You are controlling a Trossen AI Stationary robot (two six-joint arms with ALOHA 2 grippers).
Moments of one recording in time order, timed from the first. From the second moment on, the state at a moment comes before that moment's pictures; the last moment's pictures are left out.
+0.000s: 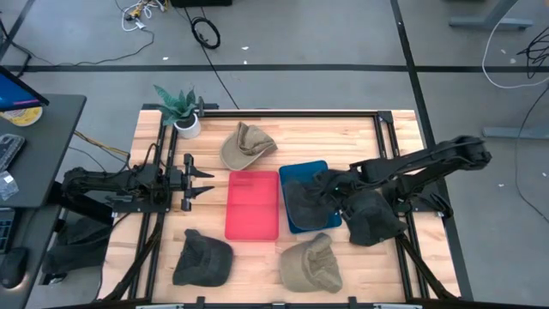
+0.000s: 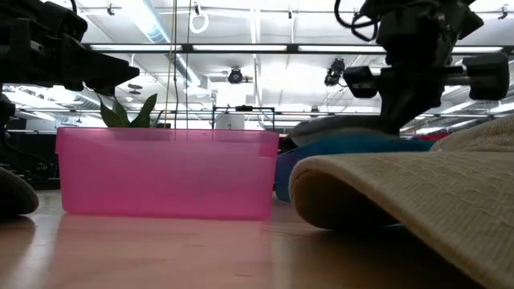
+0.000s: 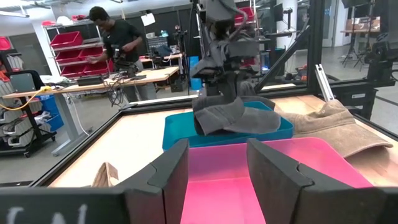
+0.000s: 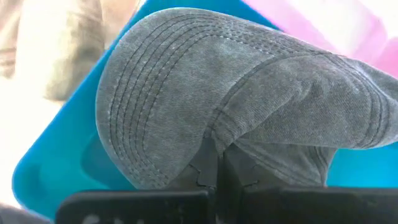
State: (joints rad) left arm -0.08 0.03 0.01 0.06 -0.13 0.12; right arm 0.11 1.32 0.78 -0.47 -0.10 -0.63
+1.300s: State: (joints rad) left arm -0.08 0.03 0.01 0.05 -0.13 0.12; right arm 0.01 1.48 0.78 -0.31 -0.22 -0.25
